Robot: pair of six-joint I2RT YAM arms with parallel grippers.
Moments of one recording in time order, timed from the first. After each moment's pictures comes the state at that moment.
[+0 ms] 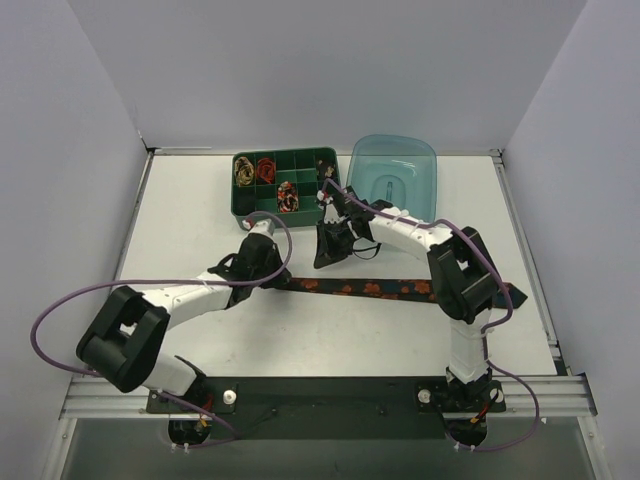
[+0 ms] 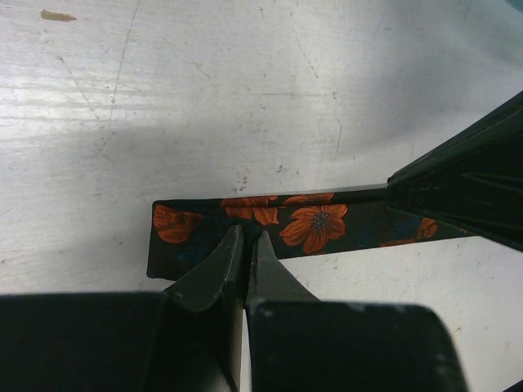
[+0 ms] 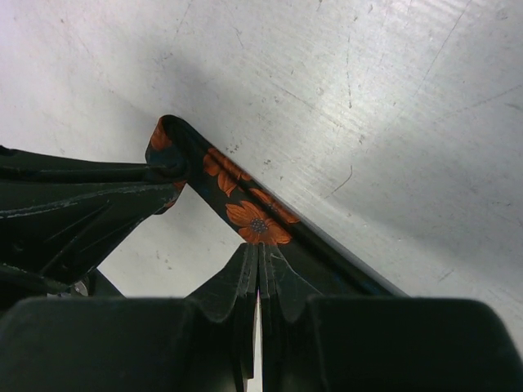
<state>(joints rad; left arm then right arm) -0.59 1.43 0.65 0.04 -0.06 -0.69 0.61 1.97 1.40 -0.49 -0.42 0.38</state>
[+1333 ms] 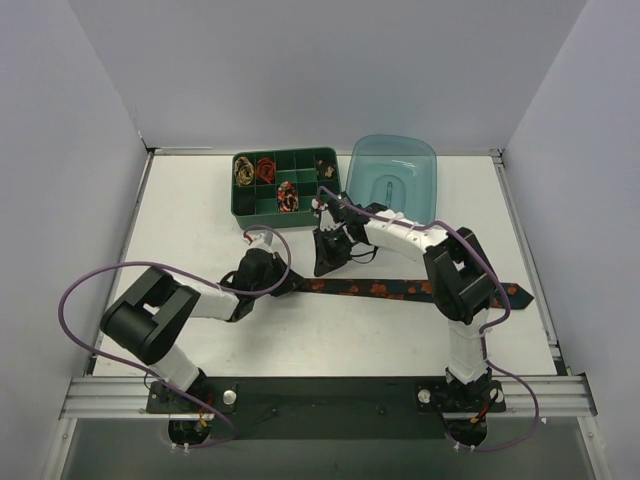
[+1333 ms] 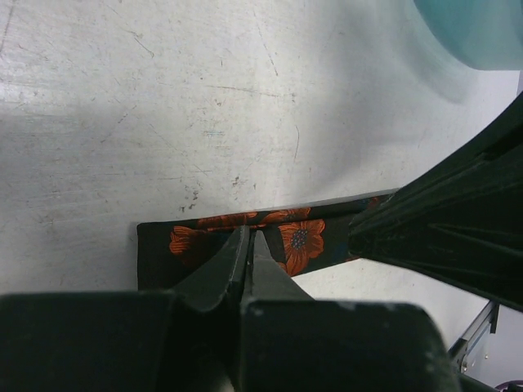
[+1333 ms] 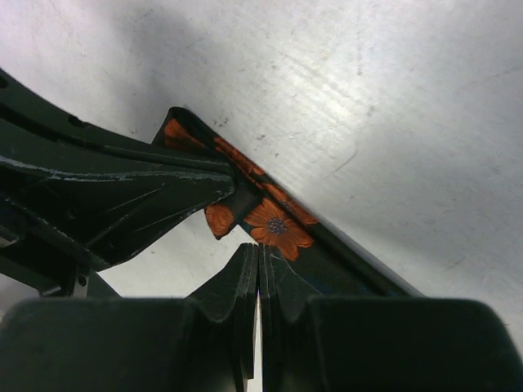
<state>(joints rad) -0.59 1.62 0.48 0.57 0.07 -0.93 0.63 1.97 1.39 -0.53 -0.41 0.33</state>
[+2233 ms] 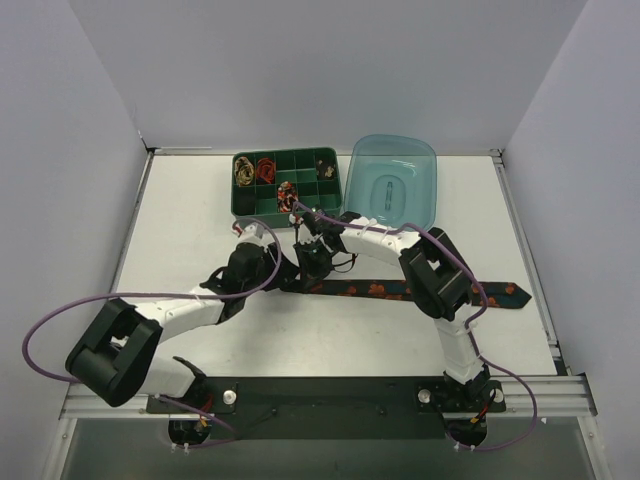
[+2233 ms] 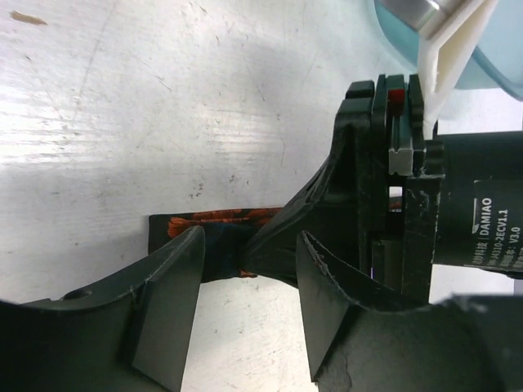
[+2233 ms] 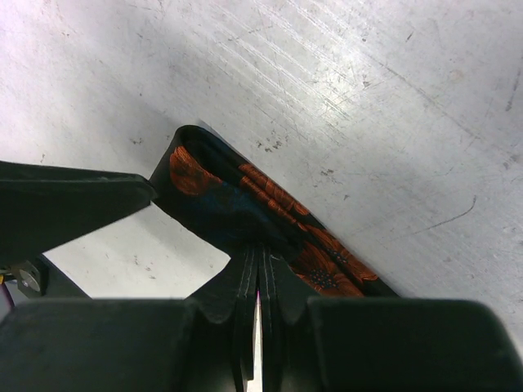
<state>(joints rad) -0.58 1.37 0.51 0.30 -0.02 -0.85 0.75 2.10 1.49 -0.57 -0.35 0.33</state>
